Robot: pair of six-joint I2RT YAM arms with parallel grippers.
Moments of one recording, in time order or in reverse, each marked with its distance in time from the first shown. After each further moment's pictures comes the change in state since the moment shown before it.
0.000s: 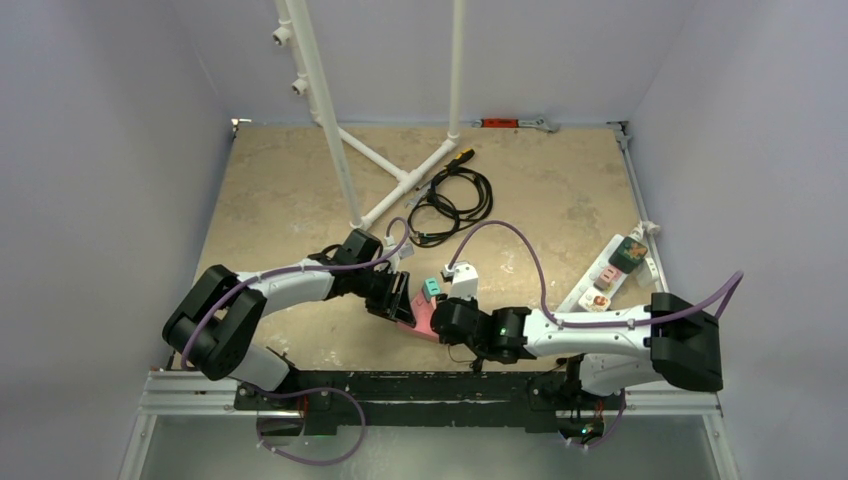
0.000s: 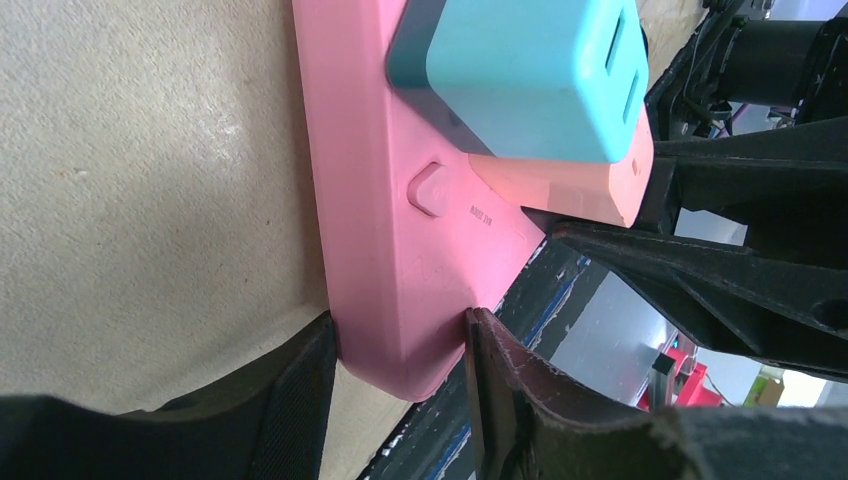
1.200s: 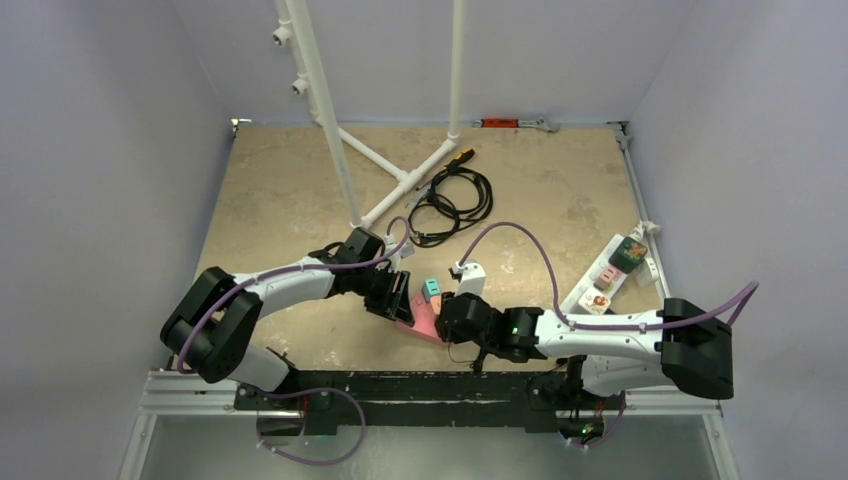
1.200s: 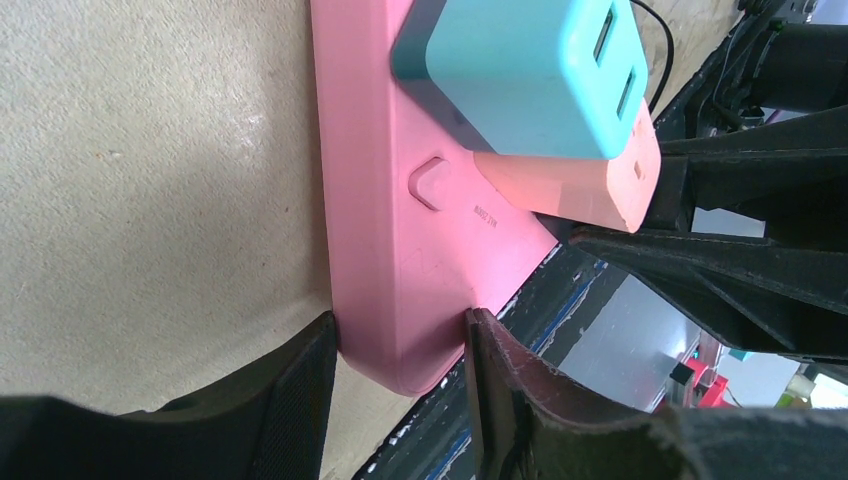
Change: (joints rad) left arm -0.011 -0.015 0.035 -0.081 -0.079 0.016; right arm -0.055 -0.068 -0.081 0.101 -0.102 0.000
